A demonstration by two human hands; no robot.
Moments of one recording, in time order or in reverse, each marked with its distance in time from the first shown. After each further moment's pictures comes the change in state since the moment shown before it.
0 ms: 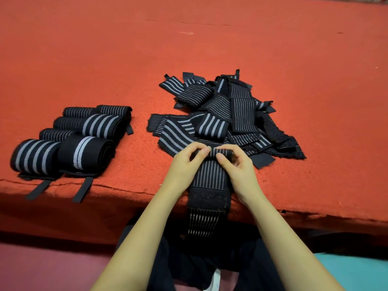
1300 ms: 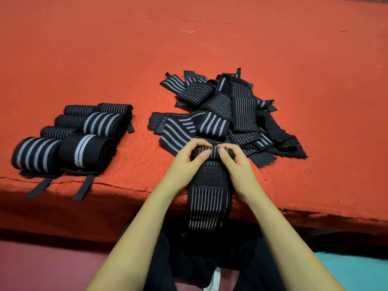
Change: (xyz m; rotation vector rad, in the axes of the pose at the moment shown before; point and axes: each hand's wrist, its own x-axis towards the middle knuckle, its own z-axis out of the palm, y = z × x) left_hand 0.002 -0.004 -0.004 -0.104 -0.081 0.056; right_hand 0.002 0.004 0.002 -0.078 -0.020 0.059
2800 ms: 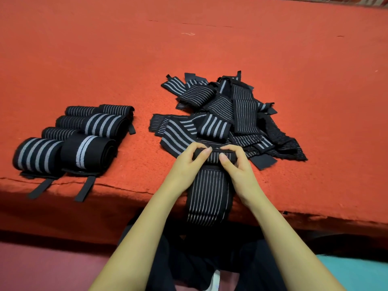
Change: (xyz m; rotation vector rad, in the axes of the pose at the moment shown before) left_hand -0.002 0.006 0.001 0.048 0.037 -0.163; right_hand -0.004 0.000 -0.002 0.023 -0.020 0.012
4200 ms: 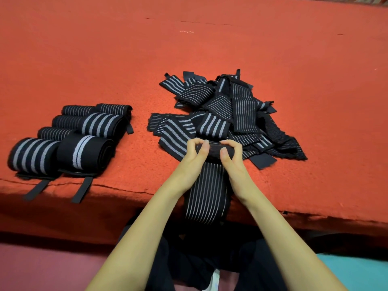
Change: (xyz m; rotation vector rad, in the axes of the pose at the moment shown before) left_hand 0.000 0.011 0.008 -0.121 -0.090 -0.146; right_hand 0.002 -0.005 0.006 0.026 -0.095 -0.010
